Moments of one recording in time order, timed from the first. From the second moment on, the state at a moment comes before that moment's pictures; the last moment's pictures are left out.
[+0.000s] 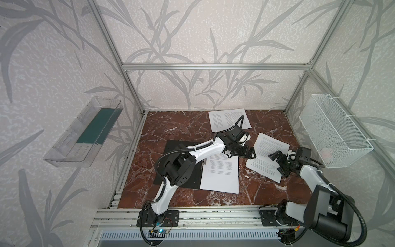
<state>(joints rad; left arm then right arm) -0.87 2.22 1.83 -0.53 0.48 -0.51 -0.41 1.22 0.55 -0.40 -0.49 0.58</state>
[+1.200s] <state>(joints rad) -0.88 2.56 2.20 -0.57 0.63 -0.67 -0.42 1.20 0.44 -0.26 -0.52 0.67</state>
